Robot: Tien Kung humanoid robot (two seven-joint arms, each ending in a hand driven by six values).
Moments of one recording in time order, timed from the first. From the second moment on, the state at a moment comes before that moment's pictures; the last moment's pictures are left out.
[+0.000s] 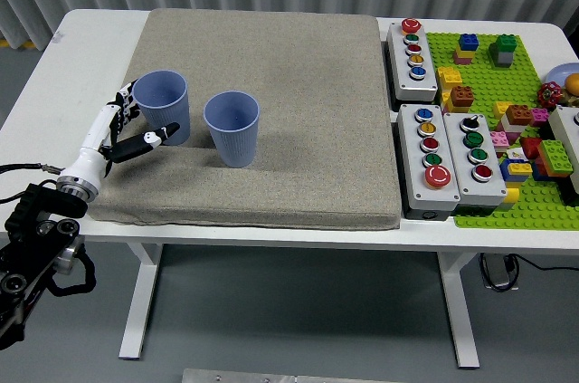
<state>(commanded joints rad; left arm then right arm) -0.27 0.30 -1.16 -1.11 1.22 0.13 -0.21 0.22 -0.07 1.83 0.19 -1.21 -0.28 -0.34</state>
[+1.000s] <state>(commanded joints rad) -0.34 0.25 -1.14 -1.03 1.21 0.13 -0.21 0.23 -0.07 1.84 0.19 -1.21 -0.27 -0.34</state>
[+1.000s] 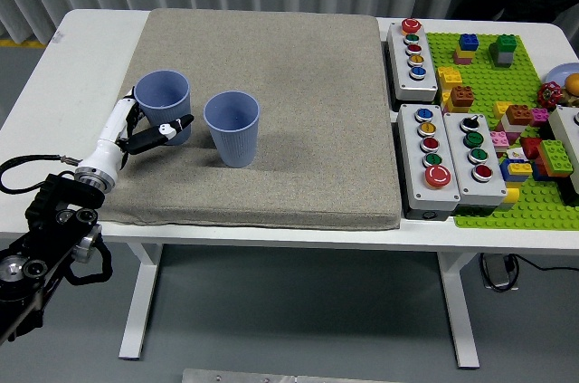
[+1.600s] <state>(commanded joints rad) -0.36 0.23 -1.12 -1.04 1.23 0.18 -0.21 0.24 -0.07 1.84 0.19 -1.22 -0.27 -0.34</state>
